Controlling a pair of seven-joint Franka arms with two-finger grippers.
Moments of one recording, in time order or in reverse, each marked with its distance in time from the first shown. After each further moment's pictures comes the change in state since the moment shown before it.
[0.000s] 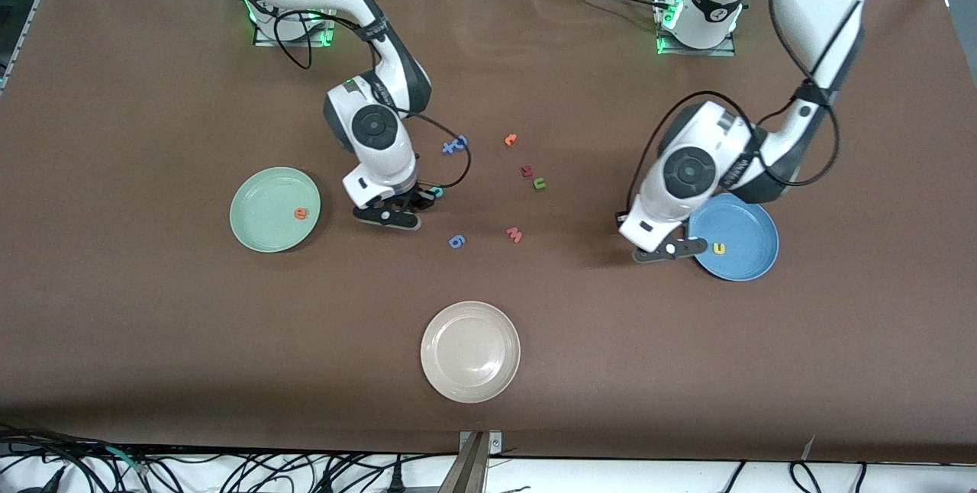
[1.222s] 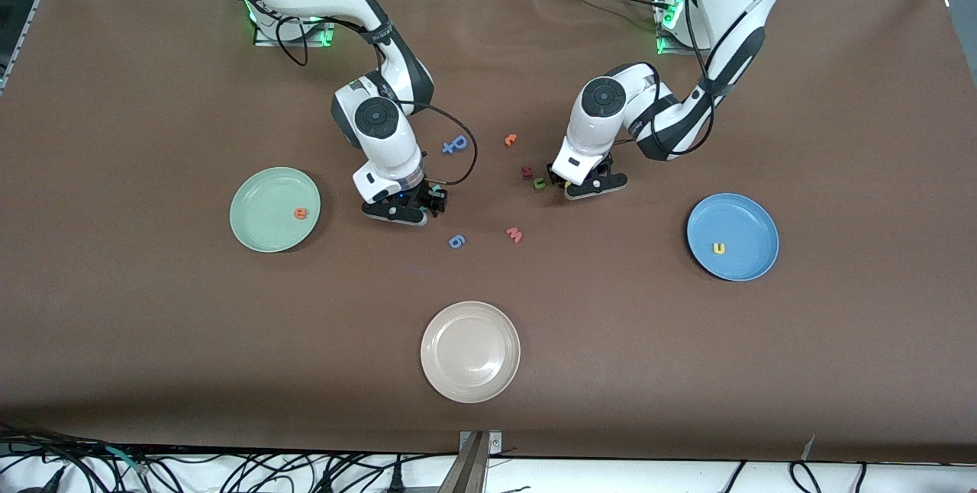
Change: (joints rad) left arm -0.220 0.000 -0.013 -0.367 0.124 0.514 -0.583; right arm -0.012 0.059 0.087 -0.081 0.003 0.302 0.113
